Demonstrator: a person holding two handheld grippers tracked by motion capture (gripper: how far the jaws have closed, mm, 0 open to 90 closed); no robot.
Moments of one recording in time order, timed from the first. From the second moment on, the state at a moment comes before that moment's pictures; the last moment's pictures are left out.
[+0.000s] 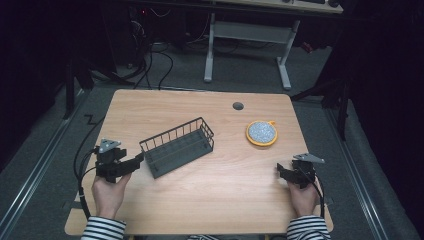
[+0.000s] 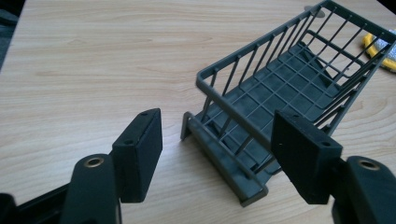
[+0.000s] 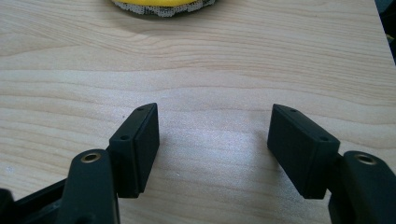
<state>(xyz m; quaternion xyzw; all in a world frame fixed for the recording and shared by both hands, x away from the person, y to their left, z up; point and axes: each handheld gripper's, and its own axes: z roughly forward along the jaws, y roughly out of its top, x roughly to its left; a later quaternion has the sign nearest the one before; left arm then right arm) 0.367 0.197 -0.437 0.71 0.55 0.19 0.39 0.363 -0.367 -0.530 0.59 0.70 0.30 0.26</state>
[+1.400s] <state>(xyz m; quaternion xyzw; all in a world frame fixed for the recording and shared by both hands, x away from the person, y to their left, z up) 0.416 0.153 -0.445 0.75 0.53 0.21 0.33 0.363 -0.366 -0.530 0.58 0.71 0.30 0.26</state>
